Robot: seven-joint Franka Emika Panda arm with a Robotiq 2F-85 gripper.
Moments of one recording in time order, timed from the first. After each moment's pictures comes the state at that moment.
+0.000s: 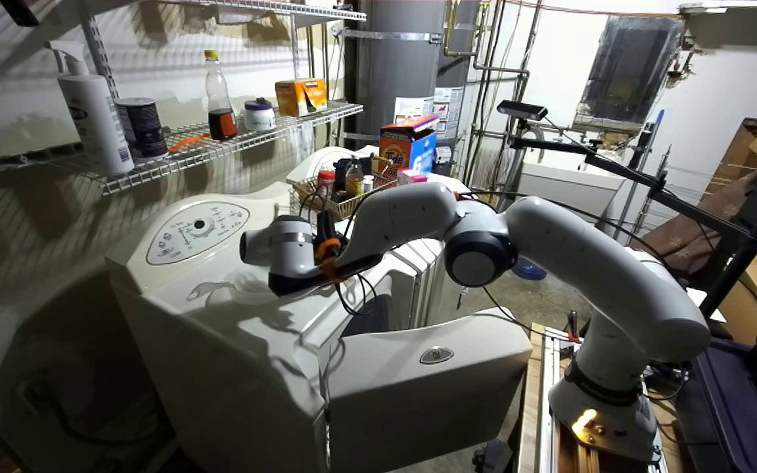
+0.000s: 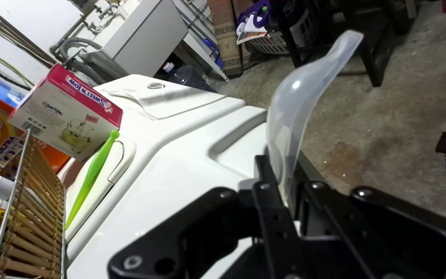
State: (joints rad) arm 0.19 1.12 -0.01 -0.85 -0.89 1.14 -0.14
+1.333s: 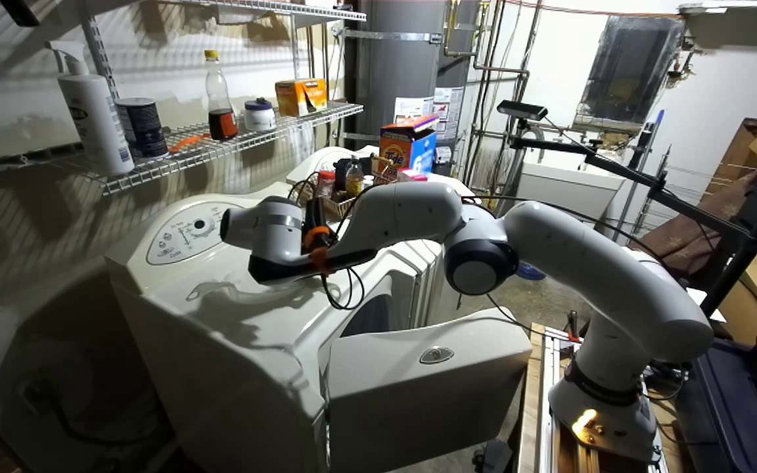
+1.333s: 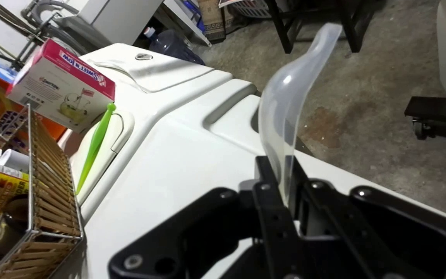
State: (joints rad) arm 0.24 1.13 -0.03 -0.67 -0.81 1.11 -0.20
